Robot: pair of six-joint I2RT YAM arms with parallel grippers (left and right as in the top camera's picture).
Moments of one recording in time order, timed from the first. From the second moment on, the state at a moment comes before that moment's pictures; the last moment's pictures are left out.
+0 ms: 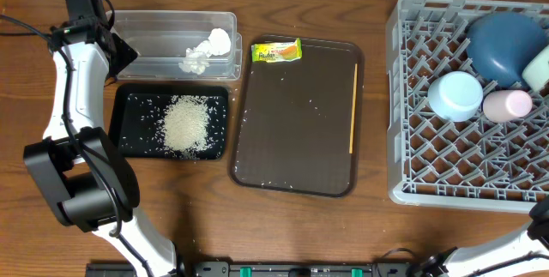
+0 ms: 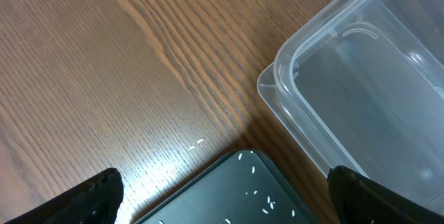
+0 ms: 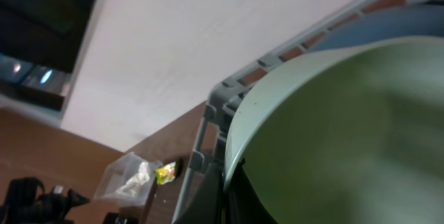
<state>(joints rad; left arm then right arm) 0.27 1.95 1.64 -0.87 -0.32 -0.54 -0.89 1.95 1.43 -0.26 -1.32 0.16</state>
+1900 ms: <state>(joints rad) 0.27 1.95 1.64 -0.87 -0.32 -0.54 -0.89 1.53 1.42 -0.55 -0.44 0.35</state>
